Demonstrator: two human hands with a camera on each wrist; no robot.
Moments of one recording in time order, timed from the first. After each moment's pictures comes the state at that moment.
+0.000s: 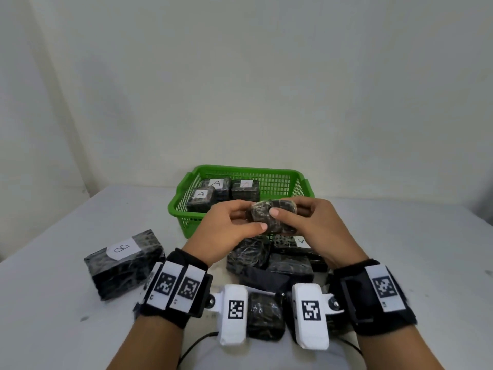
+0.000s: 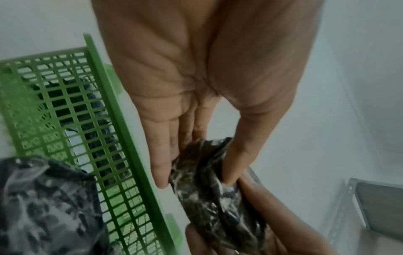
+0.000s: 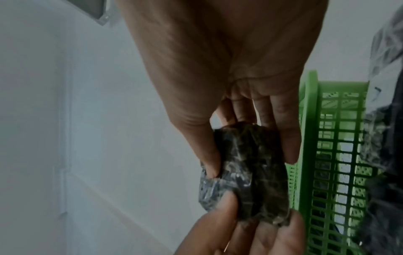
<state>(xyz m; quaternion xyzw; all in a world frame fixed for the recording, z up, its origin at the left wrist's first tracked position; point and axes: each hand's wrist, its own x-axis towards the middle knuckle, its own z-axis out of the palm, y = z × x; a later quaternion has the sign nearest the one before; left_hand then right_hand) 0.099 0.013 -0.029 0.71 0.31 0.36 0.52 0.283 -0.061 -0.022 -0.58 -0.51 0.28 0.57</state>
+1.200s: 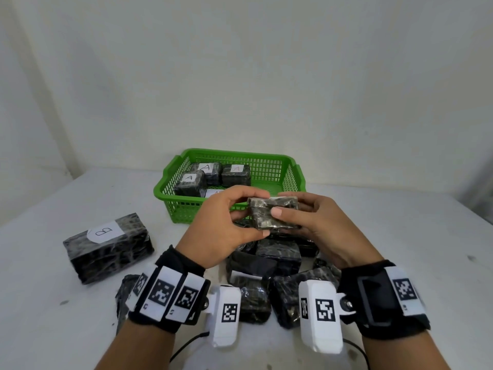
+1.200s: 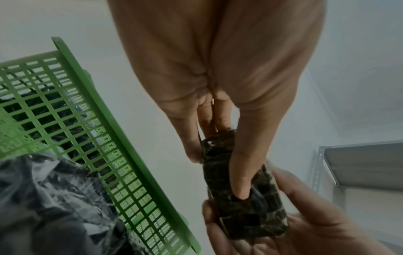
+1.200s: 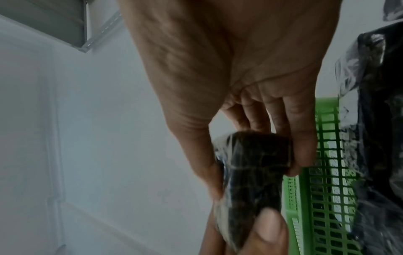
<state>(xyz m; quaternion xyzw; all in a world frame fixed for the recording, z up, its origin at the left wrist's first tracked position) 0.106 -0.013 -0.036 0.75 0.23 0.40 0.48 0.300 -0.084 -0.033 -0.55 -0.45 0.39 0.59</state>
